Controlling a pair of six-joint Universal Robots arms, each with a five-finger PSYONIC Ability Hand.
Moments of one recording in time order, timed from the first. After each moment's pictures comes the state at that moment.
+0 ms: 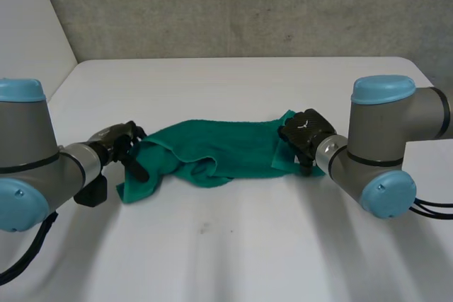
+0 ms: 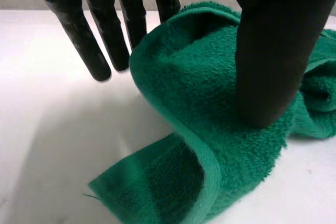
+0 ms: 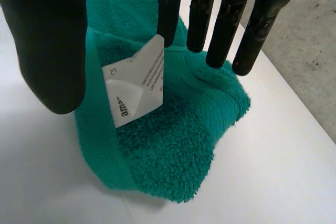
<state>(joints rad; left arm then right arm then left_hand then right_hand) 4.48 -2.07 -1.47 3.03 -1.43 2.98 2.02 -0.83 1.16 0.10 1.45 2.52 0.41 0.40 0.39 0.40 0.22 0.40 0.47 0.47 0.47 0.28</state>
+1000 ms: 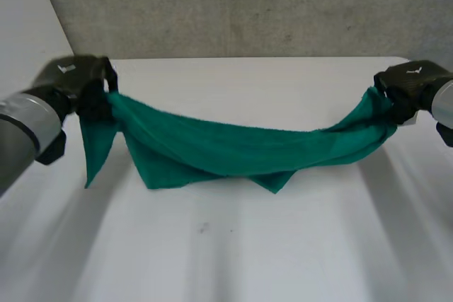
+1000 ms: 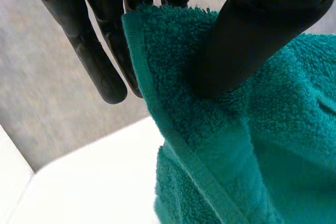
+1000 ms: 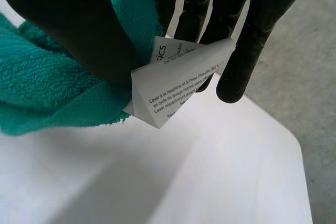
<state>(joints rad) 4.48 -1.70 -1.53 3.08 -1.43 3.26 1.67 -1.19 1.20 0.38 1.33 2.68 1.09 1.19 1.19 1.20 0.96 0.97 1.18 1.18 1.19 0.98</state>
